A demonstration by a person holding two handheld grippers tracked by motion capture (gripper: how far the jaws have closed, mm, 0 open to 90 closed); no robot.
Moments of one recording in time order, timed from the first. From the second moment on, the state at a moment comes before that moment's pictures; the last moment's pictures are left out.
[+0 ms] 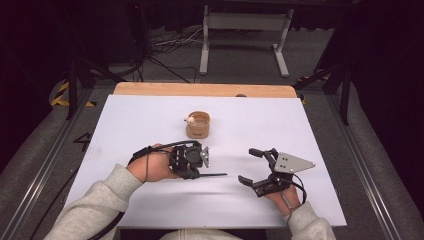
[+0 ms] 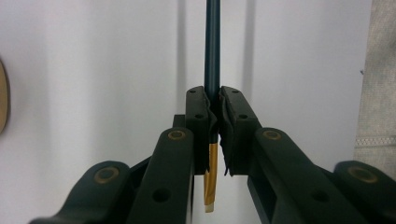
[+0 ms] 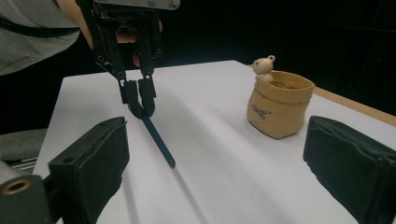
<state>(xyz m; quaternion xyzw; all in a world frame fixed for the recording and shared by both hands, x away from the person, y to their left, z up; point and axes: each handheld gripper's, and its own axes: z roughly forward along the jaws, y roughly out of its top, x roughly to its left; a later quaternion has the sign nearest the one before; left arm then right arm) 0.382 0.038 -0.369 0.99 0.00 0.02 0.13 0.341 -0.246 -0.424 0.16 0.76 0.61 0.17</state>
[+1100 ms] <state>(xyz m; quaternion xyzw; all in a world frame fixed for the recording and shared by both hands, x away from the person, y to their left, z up) 0.375 0.033 -0.369 0.99 -0.03 0.01 0.12 0.352 -0.194 -0.438 0.08 0.83 0.55 0.06</state>
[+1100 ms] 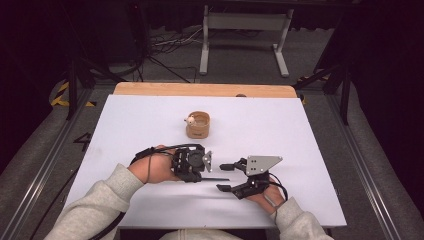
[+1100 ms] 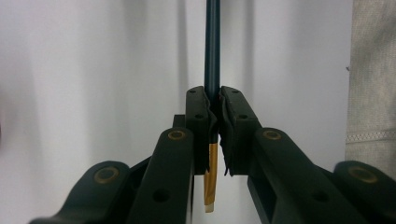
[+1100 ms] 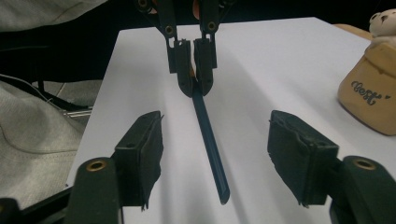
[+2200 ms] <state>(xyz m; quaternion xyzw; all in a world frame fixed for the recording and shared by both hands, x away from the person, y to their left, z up) 0.373 0.030 -0.373 0.99 -0.04 0.00 0.11 0.360 -0.186 -0.437 0.06 0.88 0.47 0.01</state>
